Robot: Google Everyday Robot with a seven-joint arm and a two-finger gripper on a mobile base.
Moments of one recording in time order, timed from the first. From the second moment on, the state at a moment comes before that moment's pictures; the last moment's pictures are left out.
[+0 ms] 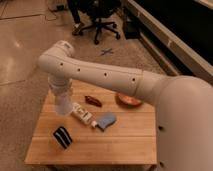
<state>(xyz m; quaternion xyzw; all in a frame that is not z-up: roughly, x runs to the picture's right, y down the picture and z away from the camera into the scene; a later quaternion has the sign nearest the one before) -0.212 0.043 0.666 -0.01 -0.32 -0.86 0.40</state>
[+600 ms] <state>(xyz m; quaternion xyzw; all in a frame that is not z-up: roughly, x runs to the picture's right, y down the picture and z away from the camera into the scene) -0.210 0.081 0.620 0.01 -0.37 -0.87 0.31</state>
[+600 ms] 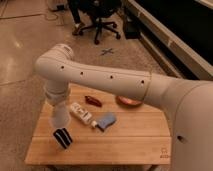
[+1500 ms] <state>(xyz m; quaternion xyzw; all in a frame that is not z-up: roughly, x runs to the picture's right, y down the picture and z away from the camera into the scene) -0.210 0.089 0.624 0.01 -0.38 -0.88 0.30</state>
